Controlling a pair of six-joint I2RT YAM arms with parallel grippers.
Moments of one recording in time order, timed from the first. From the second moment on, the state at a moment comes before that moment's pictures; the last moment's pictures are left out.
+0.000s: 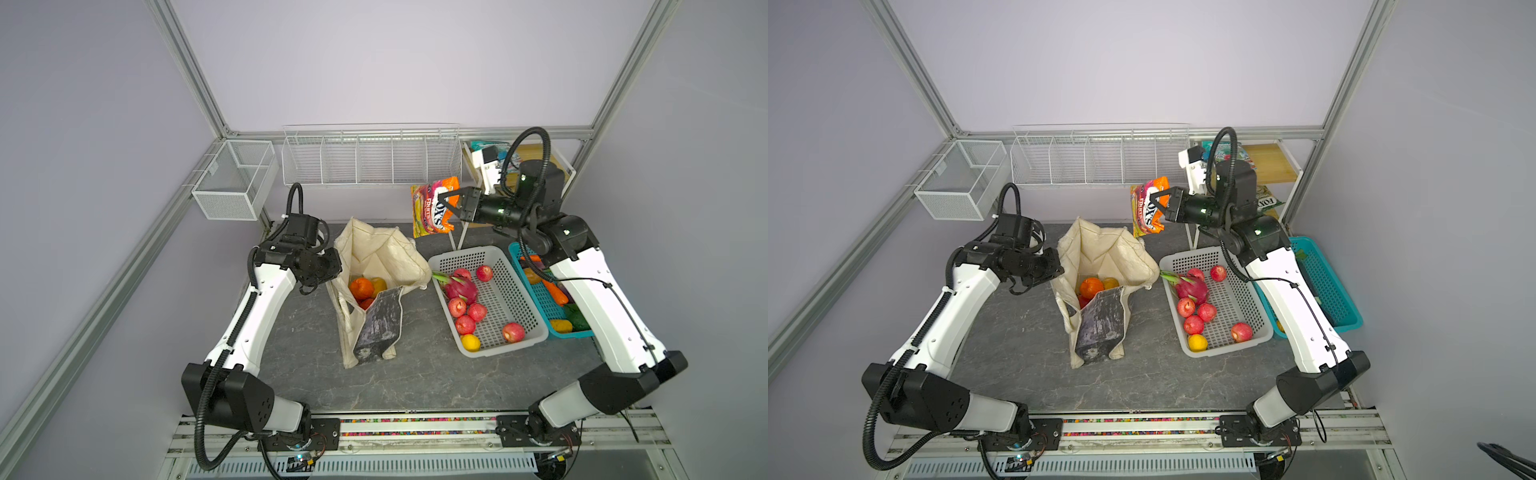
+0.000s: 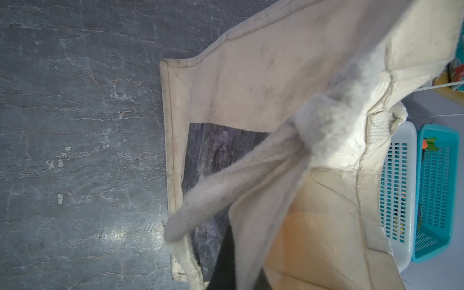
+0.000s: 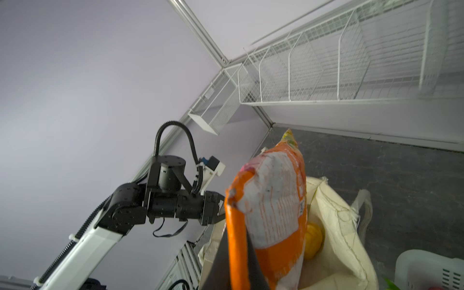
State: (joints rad) left arm -0.22 1.44 1.48 -1.04 0.21 -0.49; right arm 0.50 1.54 1.91 -0.60 -0.53 0.55
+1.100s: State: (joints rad) left arm -0.26 1.43 1.48 -1.06 0.24 -0.47; right arm 0.78 1.91 2.00 -0.71 -0.35 0.31
